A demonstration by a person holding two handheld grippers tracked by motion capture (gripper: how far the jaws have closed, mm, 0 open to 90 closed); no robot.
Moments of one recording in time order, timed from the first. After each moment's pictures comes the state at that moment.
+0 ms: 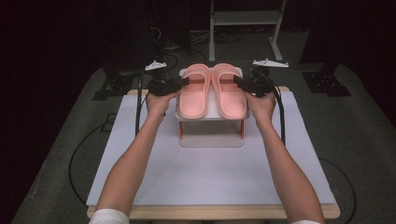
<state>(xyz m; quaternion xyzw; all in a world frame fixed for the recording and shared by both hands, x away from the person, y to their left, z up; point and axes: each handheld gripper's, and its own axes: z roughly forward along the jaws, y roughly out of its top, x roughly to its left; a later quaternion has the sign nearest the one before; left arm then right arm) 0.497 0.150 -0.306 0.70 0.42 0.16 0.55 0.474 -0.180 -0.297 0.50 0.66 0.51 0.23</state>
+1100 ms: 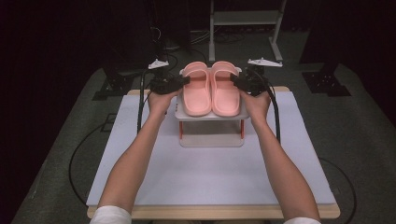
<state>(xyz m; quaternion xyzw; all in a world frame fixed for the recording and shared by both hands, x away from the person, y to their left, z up) 0.504 0.145 -0.305 0.71 0.42 0.17 0.55 0.482 -0.167 -0.299 0.50 0.65 0.51 0.25</state>
